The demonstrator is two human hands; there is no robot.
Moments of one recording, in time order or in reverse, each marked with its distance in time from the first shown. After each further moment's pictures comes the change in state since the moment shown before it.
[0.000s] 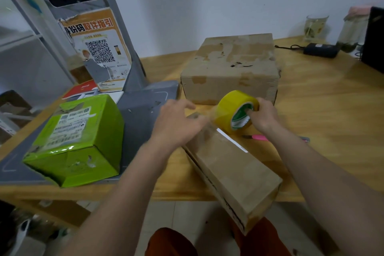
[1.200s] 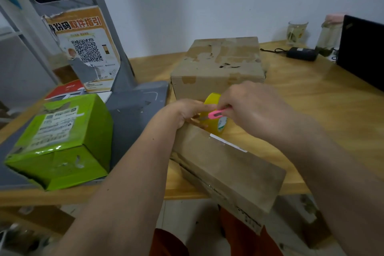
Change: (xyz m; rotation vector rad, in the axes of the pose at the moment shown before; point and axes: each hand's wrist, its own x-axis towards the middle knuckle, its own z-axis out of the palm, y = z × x) left_hand 0.070 0.010 0.034 -0.472 -0.514 -0.199; right_hand -0.093 -0.105 -0.070 -0.770 -0.132 -0.609
